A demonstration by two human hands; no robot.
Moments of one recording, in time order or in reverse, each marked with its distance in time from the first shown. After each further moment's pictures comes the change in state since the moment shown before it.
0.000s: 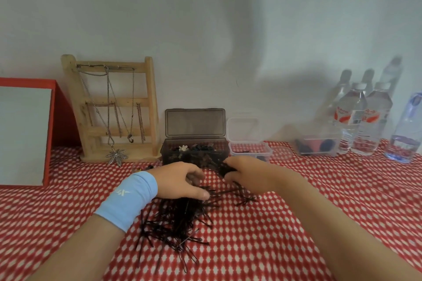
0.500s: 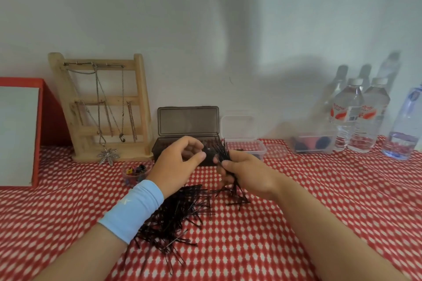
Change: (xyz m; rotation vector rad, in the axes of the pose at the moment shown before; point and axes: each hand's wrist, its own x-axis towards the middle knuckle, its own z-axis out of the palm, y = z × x) left_hand 0.016 0.022 0.023 -0.382 0.717 0.175; right_hand -0.005 0.015 0.017 0.988 0.068 -0.084
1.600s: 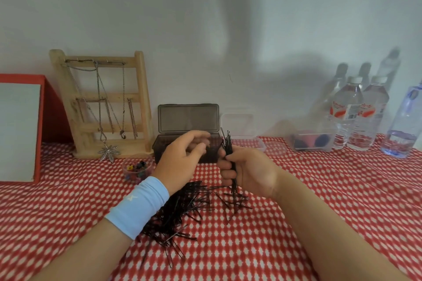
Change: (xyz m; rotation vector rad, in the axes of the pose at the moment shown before) left_hand -0.006 0.012 0.005 -0.114 0.000 0.060; right_hand -0.004 -0.004 -0.001 0.459 -0.111 0.057
